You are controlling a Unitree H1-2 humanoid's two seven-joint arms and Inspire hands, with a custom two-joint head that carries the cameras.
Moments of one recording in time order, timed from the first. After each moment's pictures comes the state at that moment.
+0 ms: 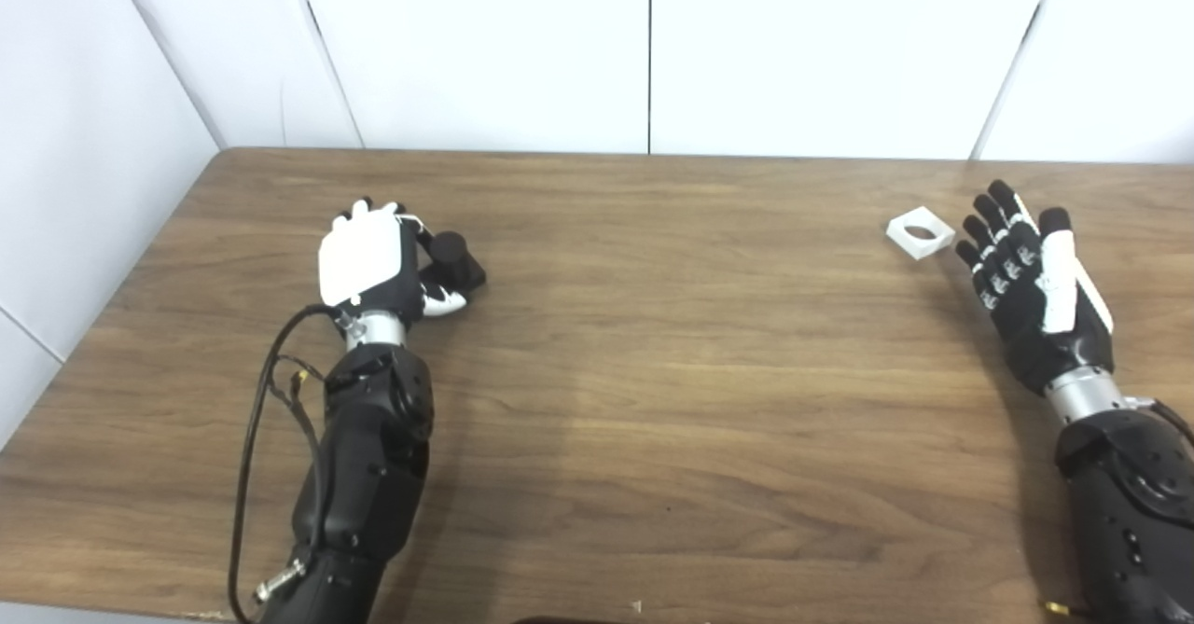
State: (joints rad) left arm -0.28 0.20 -0.04 0.03 1.08 0.46 -0.11; right arm -0.34 -0.25 -0.19 0.39 0.30 -0.07 0.31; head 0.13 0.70
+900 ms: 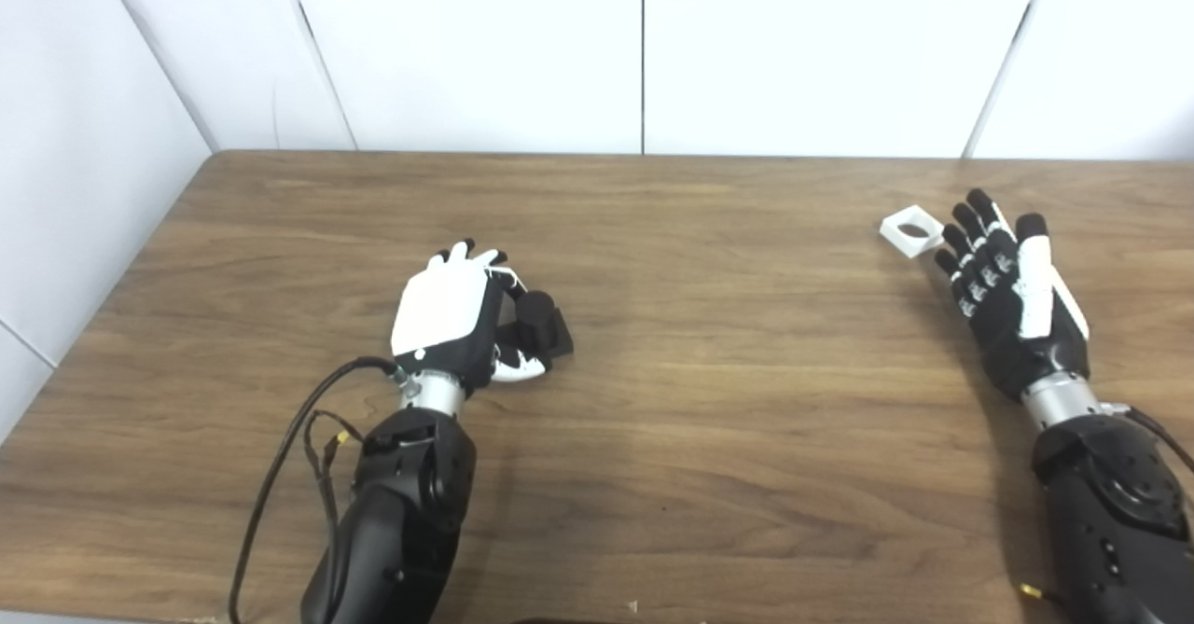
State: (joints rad) left arm -0.13 0.18 -0.26 -0.25 1.11 0.46 -0.24; right arm -0.30 -0.22 -0.18 0.31 0.29 -0.01 0.27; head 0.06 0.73
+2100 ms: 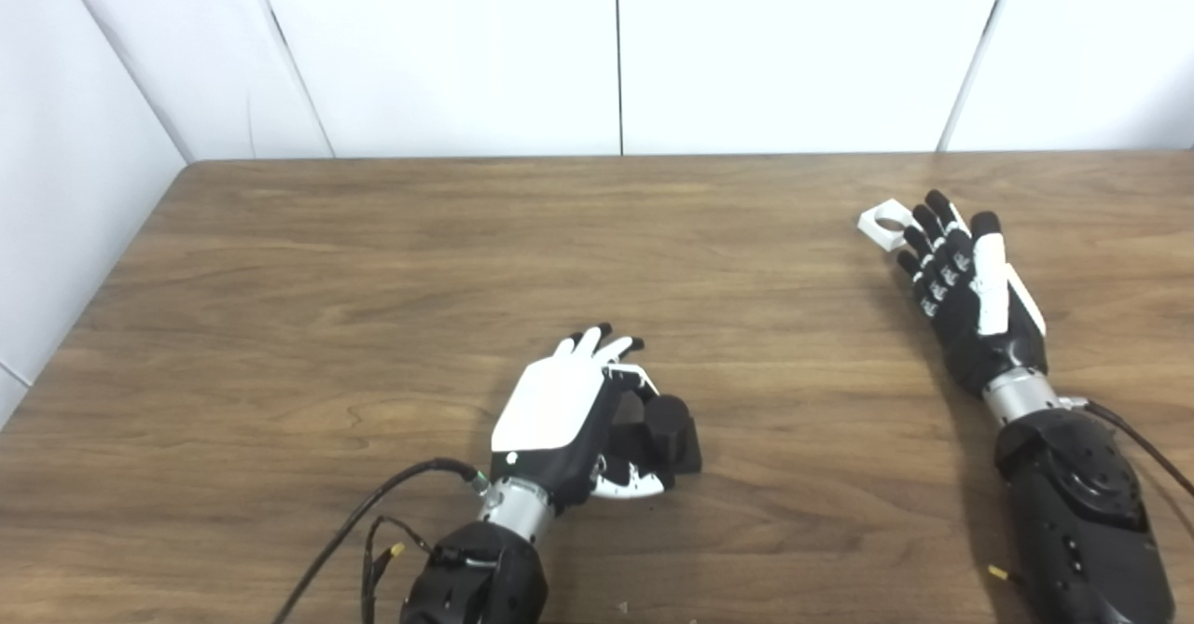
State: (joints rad) left arm 0.05 0.09 -0.48 -0.43 1.05 0.37 -0.30; right arm -0.27 -0.19 -0.16 0.25 0.27 0.04 0.23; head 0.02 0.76
